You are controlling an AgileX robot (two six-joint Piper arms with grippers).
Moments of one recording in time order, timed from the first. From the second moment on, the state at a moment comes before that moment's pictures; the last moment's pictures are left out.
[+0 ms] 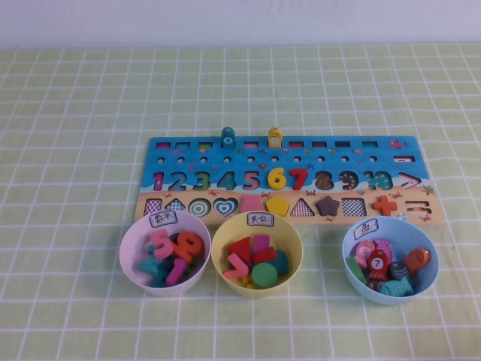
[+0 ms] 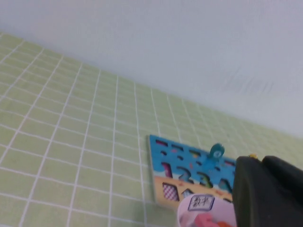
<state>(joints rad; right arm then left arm) -0.08 0.00 0.03 0.02 0.36 0.03 -0.10 0.08 -0.14 -0.33 0.21 -0.13</state>
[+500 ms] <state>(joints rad) -0.08 0.00 0.03 0.02 0.36 0.03 -0.10 0.88 -0.89 -0.16 0.76 0.26</state>
